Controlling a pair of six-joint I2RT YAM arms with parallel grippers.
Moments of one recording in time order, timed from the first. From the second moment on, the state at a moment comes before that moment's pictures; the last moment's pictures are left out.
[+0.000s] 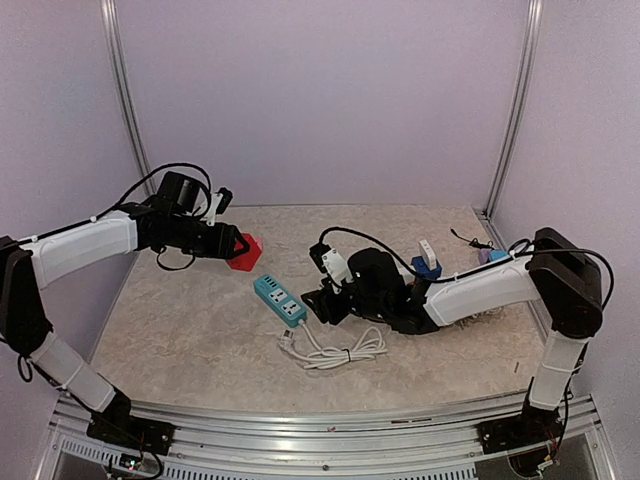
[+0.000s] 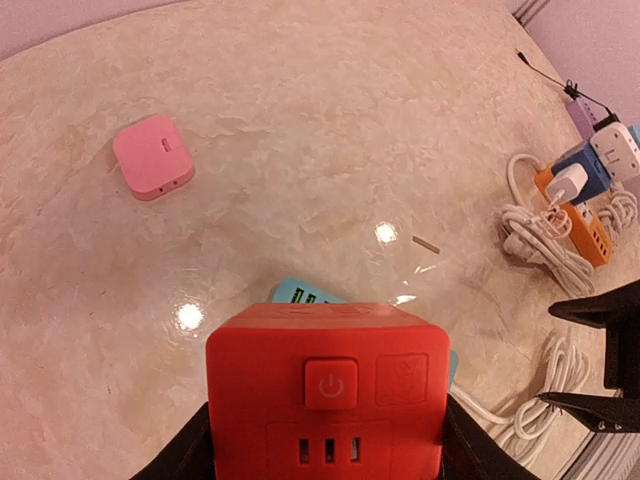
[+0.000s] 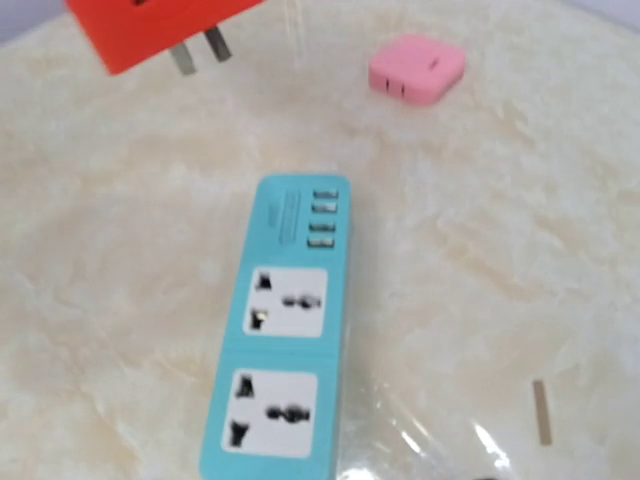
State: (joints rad) left arm -0.43 1.51 1.16 -0.42 0.22 -0.19; right arm 0.99 1.84 1.01 0.41 0.11 0.10
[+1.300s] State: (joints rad) left arm 0.03 2.08 1.35 0.11 0.79 -0.70; right arm 0.99 1.73 0.87 0.36 0.11 0.12
